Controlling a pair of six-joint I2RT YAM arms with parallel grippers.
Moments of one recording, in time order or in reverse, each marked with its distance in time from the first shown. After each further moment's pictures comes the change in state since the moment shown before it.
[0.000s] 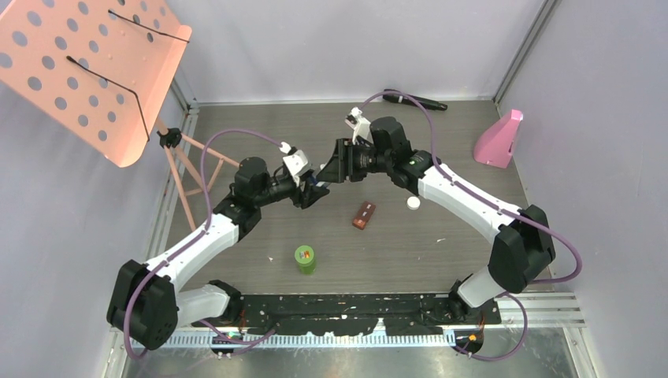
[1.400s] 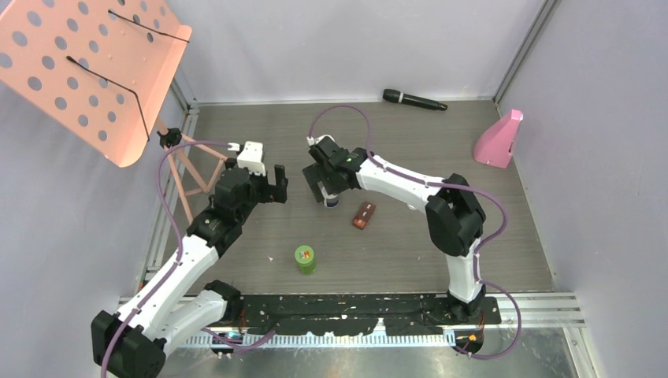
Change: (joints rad) left arm 0.033 -0.285 -0.012 -0.398 -0.805 -0.291; right arm 0.190 0.469 0.361 -0.427 0.742 -0.310
